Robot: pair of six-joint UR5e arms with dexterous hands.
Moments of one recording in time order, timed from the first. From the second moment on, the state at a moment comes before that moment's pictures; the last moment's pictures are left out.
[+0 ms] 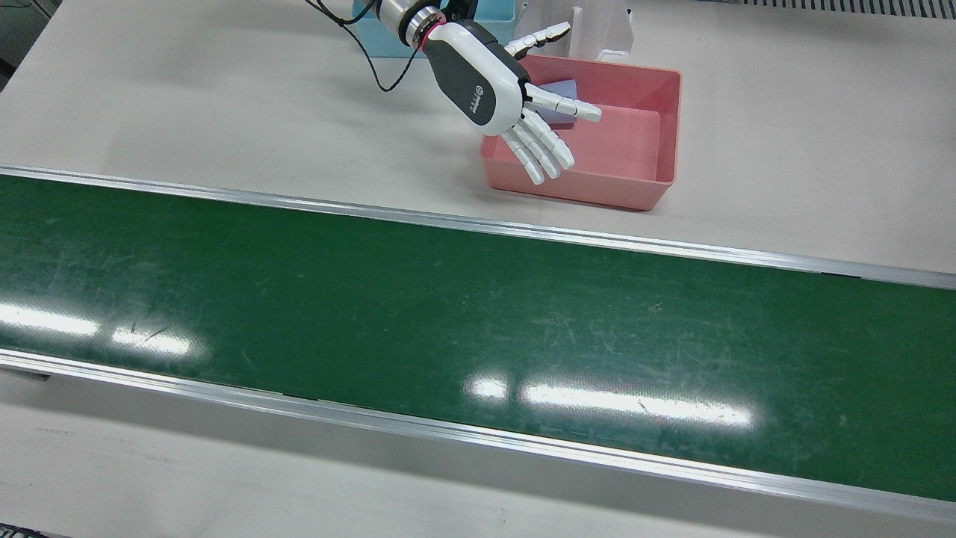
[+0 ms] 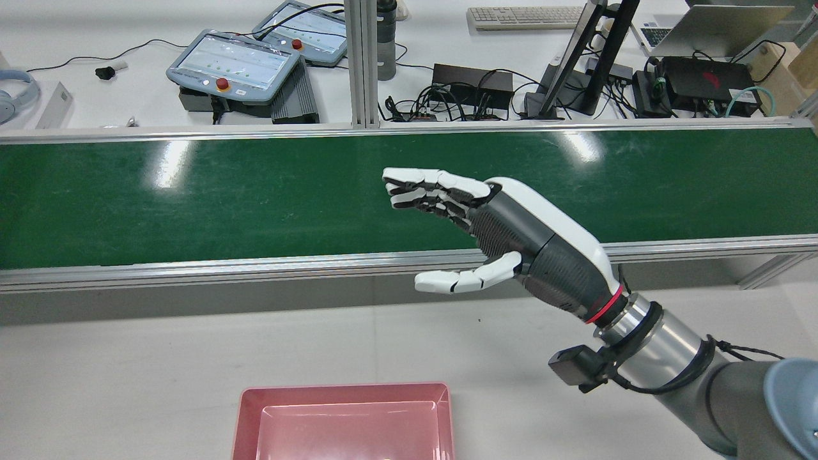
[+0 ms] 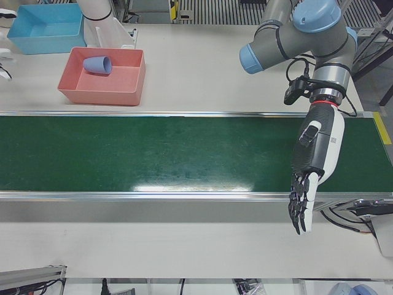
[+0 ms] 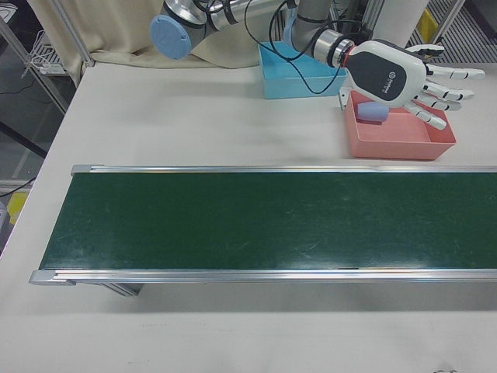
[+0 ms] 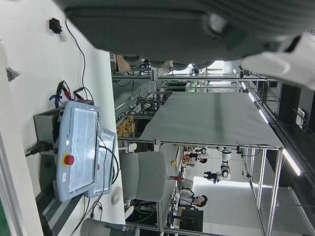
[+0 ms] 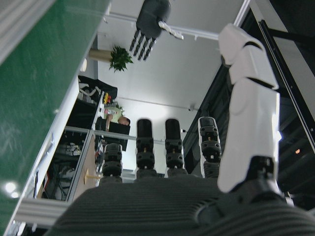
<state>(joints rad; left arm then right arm) -1.45 -1.85 -1.63 0.26 1.81 -0.01 0.39 -1.30 2.43 -3.55 -1.00 -0.69</state>
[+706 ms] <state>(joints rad) -1.45 -1.85 -1.63 0.27 1.81 -0.01 0.97 -1.46 2.15 -3.55 -1.13 -0.35</state>
